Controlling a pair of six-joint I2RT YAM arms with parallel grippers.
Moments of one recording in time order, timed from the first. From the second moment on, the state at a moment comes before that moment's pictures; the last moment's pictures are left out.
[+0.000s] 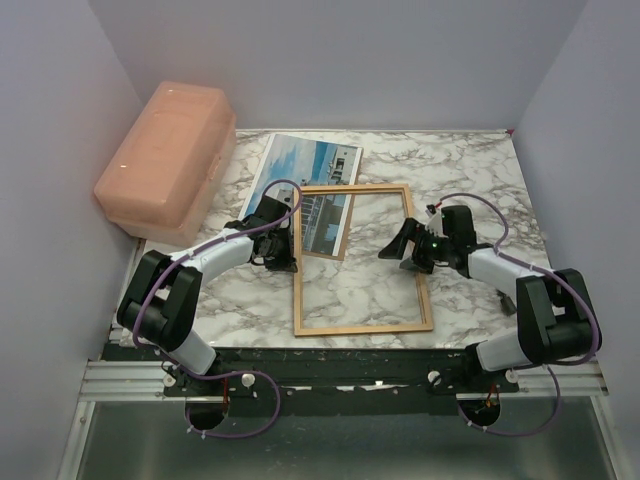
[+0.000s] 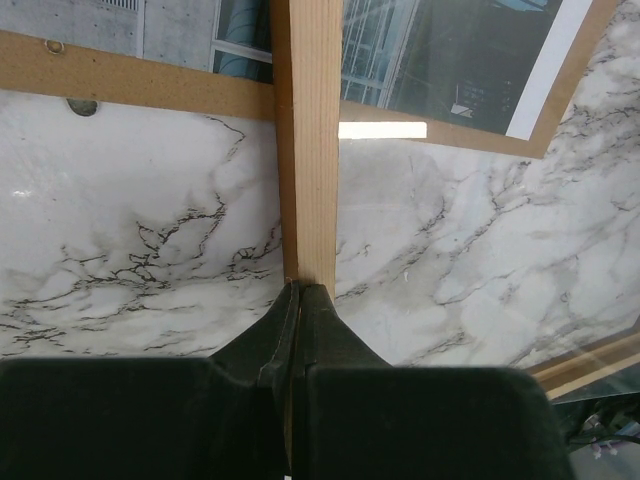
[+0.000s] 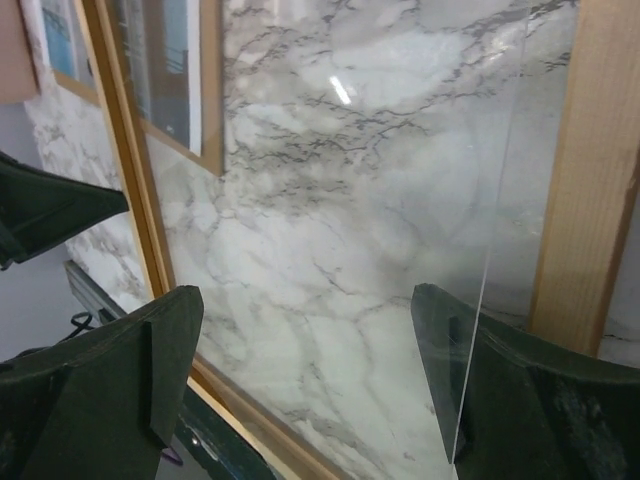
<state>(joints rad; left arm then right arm) -0.47 1.58 0.89 -0.40 0.17 -0.61 0.18 1.44 0.61 0.02 -0.57 0.59</state>
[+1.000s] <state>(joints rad) -0.49 1.59 0.90 -0.39 0.17 -0.61 0.25 1.43 0.77 -0.38 -0.24 0.48</state>
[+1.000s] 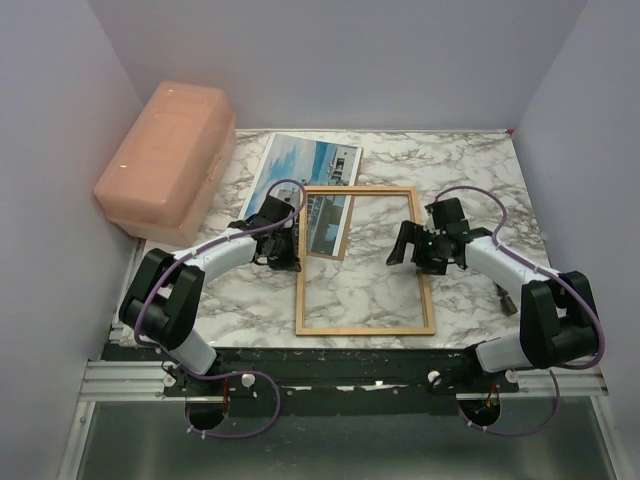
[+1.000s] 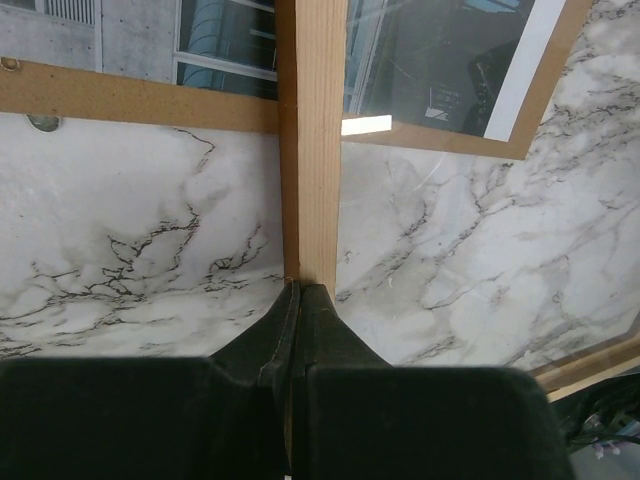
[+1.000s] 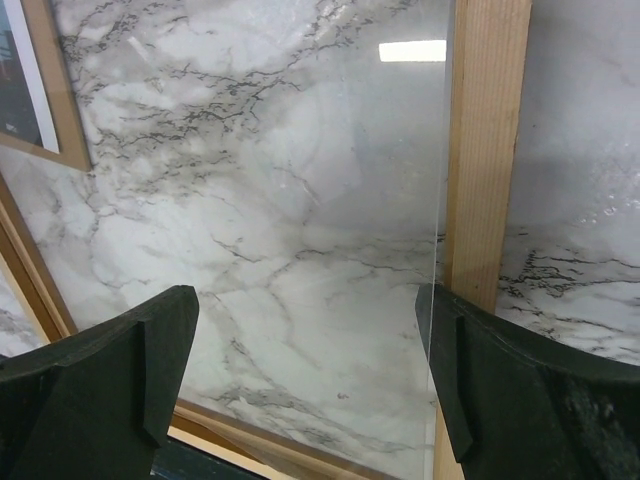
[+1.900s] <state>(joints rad) -0.49 1.59 0.90 -0.38 0.17 -0.61 0.25 1.36 0.80 -0.49 -0.04 0.50</state>
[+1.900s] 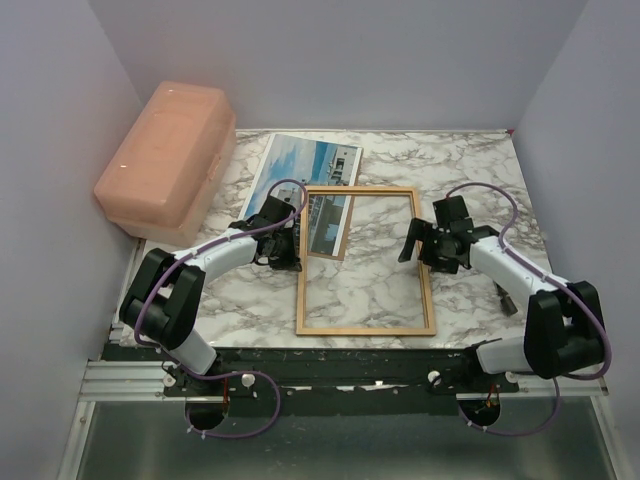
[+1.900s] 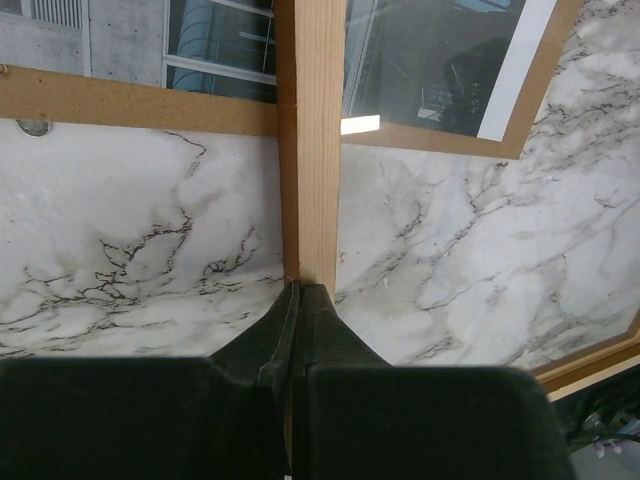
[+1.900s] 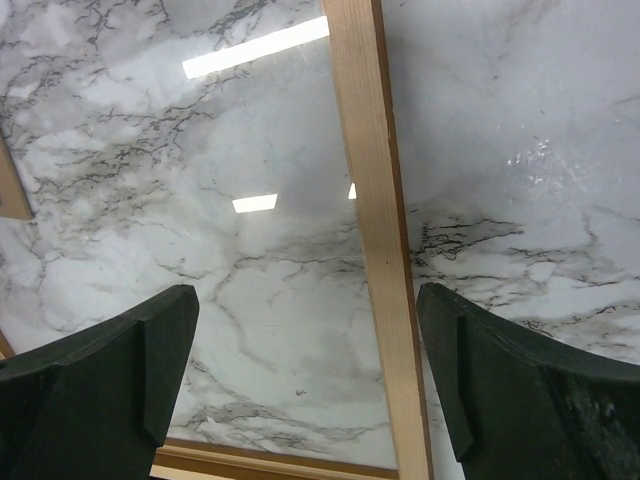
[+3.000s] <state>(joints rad) -0.72 1.83 1.14 -0.44 0.29 -0.64 0.12 1.18 0.65 -0.47 0.16 0.63</state>
